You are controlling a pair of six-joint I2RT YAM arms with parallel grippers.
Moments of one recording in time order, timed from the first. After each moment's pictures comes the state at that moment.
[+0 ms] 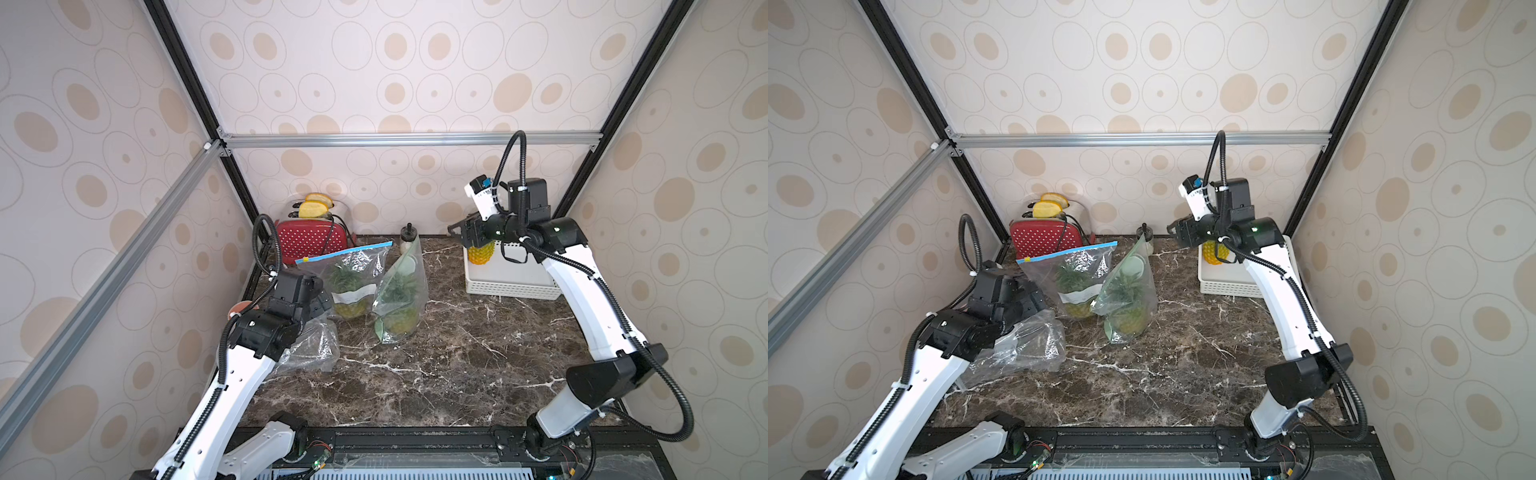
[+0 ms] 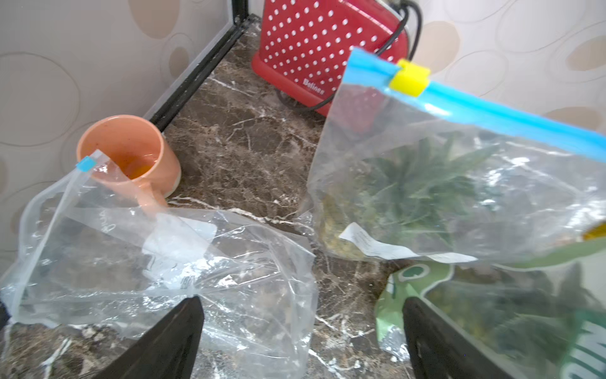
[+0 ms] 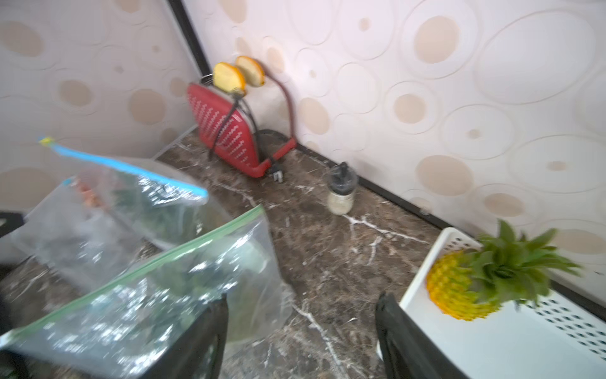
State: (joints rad) left arm -0.34 0.96 1.15 -0.95 -0.38 -0.70; right arm 0.40 1.61 1.87 -0.82 -0.41 -0.12
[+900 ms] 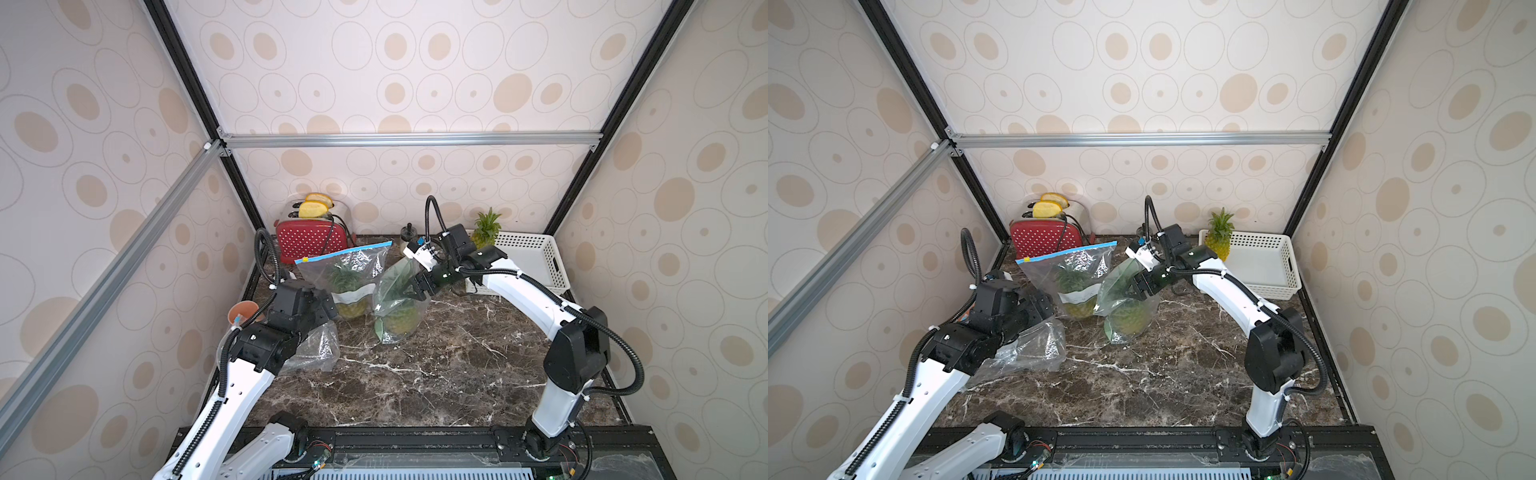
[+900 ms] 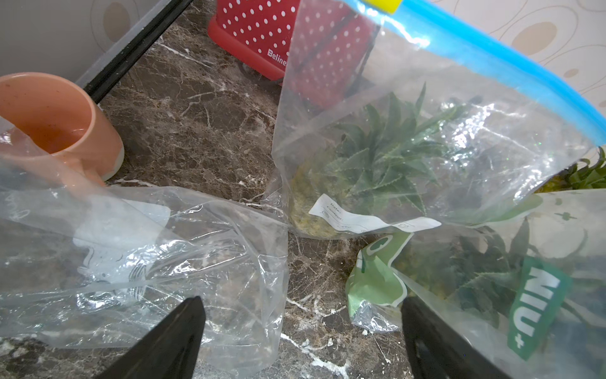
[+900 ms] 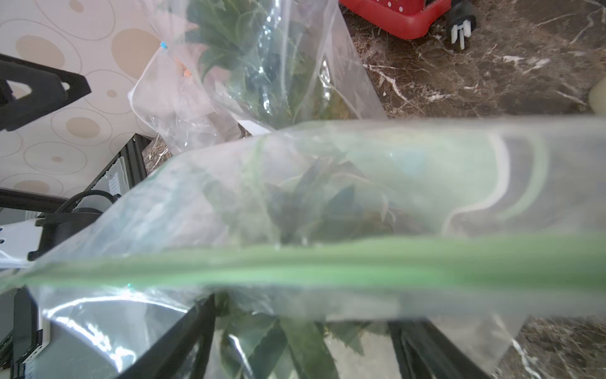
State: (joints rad) left arm -0.36 0.89 1.02 -0.86 -0.28 -0.73; right arm 0.64 1.80 1.64 -0.75 -0.58 -0.10
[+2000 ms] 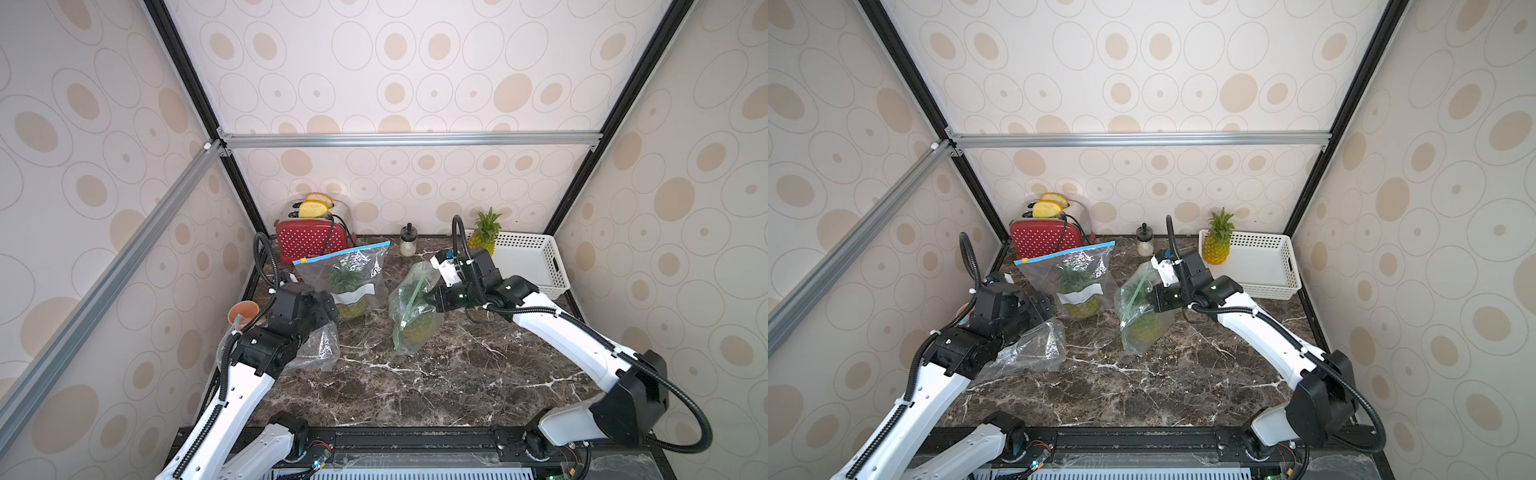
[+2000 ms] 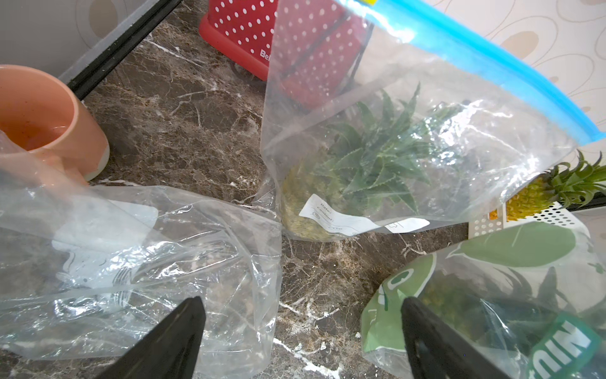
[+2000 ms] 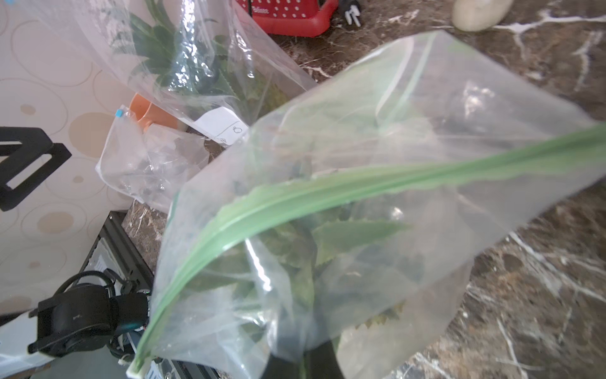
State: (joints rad) left arm -0.36 0.87 0.97 -0.80 -0.26 -0.73; right arm 0.71 1.40 1.25 -0.60 -0.26 0.35
